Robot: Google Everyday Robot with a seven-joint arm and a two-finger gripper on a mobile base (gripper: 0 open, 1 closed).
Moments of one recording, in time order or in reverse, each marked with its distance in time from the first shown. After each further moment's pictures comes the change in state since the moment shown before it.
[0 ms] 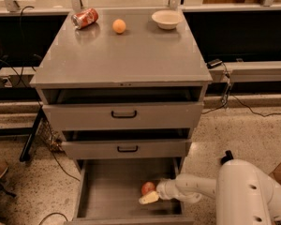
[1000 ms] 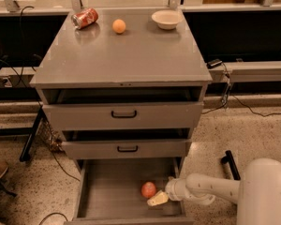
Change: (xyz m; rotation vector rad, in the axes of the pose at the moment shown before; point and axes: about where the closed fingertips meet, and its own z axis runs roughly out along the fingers) arm -0.006 0.009 -0.072 0.030 0.004 -0.066
